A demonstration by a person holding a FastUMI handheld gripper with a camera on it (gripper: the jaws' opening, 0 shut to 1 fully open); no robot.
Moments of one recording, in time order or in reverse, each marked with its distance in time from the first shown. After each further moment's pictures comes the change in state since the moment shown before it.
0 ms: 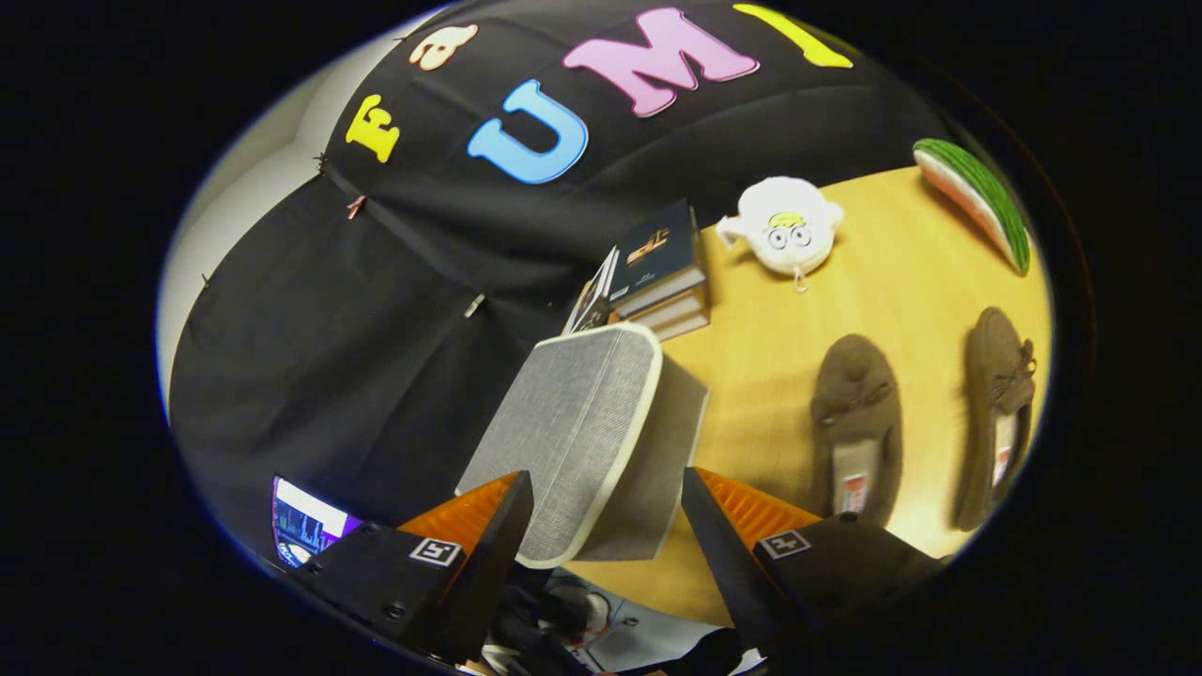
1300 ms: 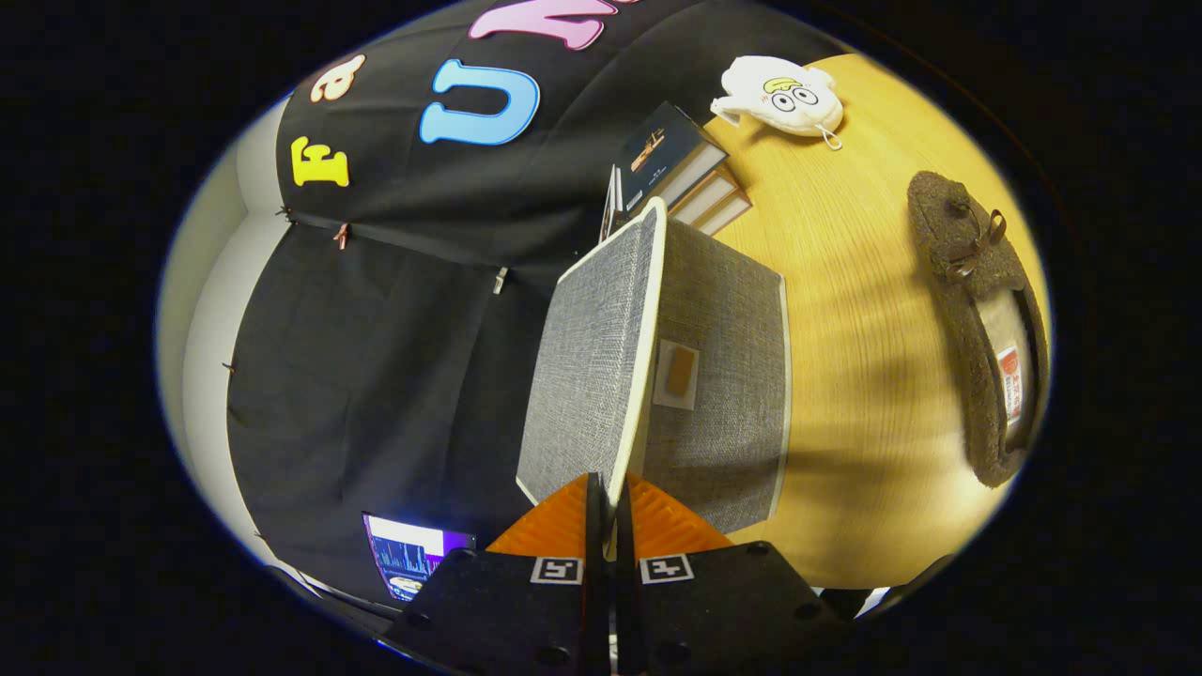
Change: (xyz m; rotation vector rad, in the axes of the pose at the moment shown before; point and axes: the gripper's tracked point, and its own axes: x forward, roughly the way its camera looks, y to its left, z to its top) arm 0.057 0.041 -0.026 0.316 0.116 0.125
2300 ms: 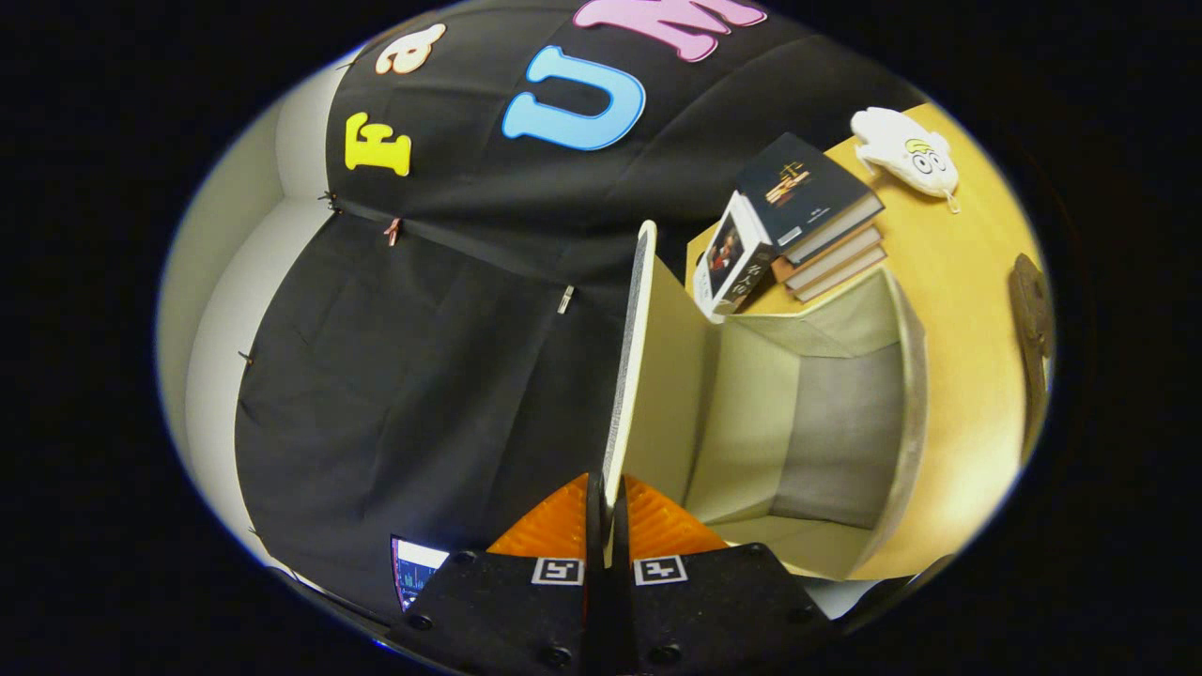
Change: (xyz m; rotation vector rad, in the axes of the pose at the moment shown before) arm 0.064 0.180 0.015 -0.084 -0.039 0.082
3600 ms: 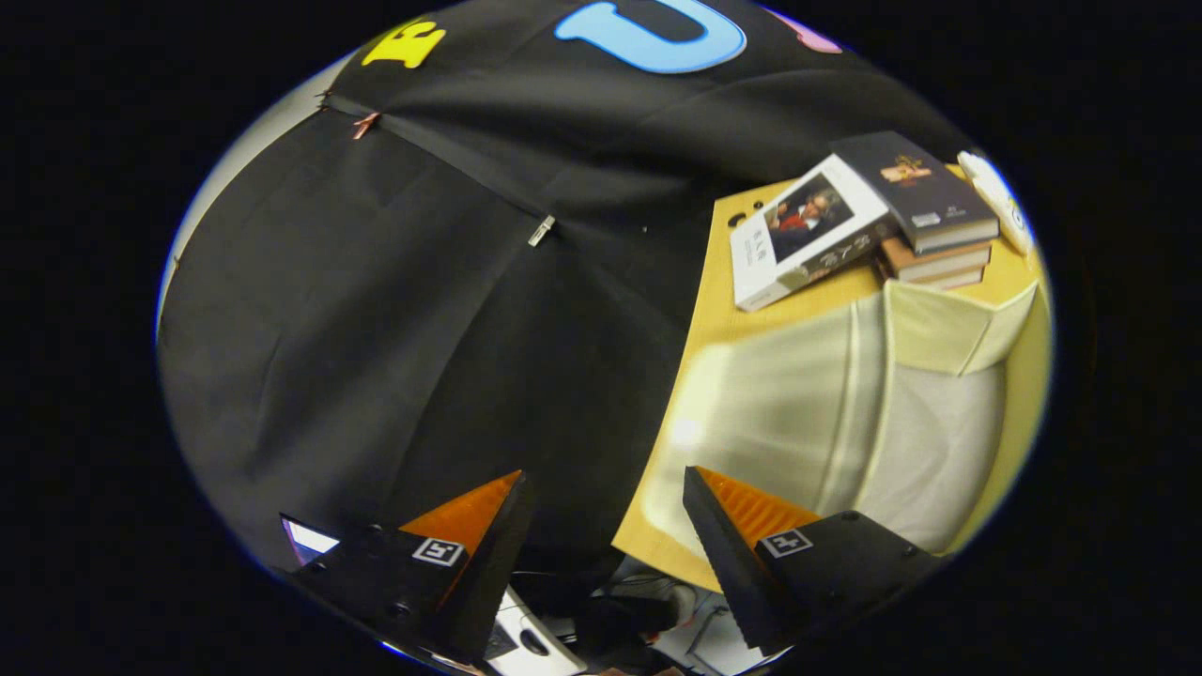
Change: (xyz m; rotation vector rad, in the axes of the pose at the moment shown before) arm 0.155 -0.001 -0.042 -0.270 0.065 -0.232
